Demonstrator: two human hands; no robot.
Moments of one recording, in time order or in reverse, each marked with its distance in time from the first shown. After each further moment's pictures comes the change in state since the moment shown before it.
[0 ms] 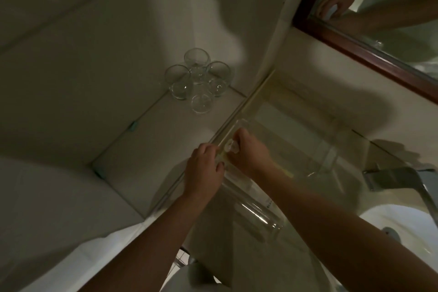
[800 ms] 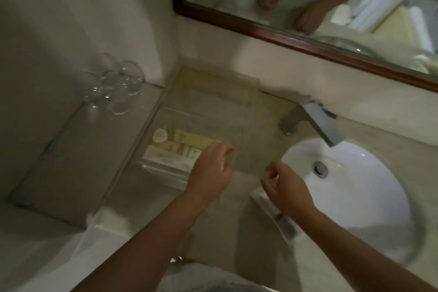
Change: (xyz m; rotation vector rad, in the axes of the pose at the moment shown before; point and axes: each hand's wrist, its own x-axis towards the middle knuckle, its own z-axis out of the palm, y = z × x) left_hand -0.077 0.137 0.057 -0.177 -0.279 0.401; right_hand -0.249 0.154 -0.042 0.106 0.270 0.451
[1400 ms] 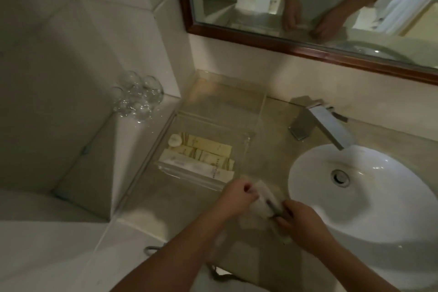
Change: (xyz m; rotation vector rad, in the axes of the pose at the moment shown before) left_hand -0.030 0.018 0.047 -0.107 -0.412 -0.376; right_hand -0.038 0.038 0.012 -0.017 -0.309 -0.052
